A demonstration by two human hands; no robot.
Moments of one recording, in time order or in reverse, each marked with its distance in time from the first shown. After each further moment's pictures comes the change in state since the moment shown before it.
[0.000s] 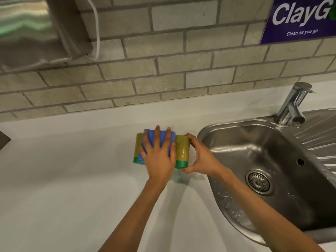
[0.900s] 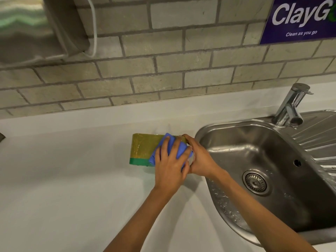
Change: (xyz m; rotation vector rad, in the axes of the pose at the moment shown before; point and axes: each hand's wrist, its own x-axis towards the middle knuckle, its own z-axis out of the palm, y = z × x) left_hand -0.027 0.006 0.009 0.146 0.012 0.376; right_hand -0.003 0.000 0.010 -0.020 0.035 -0.057
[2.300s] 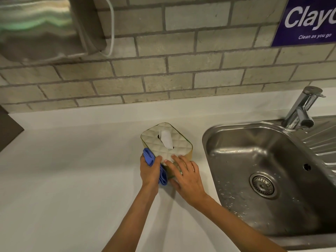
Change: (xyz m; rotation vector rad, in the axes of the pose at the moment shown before) left_hand -0.026 -0.050 0.002 -1.336 0.081 -1.222; right_hand -0.038 -0.010 0.087 -0.725 0.394 -0.451
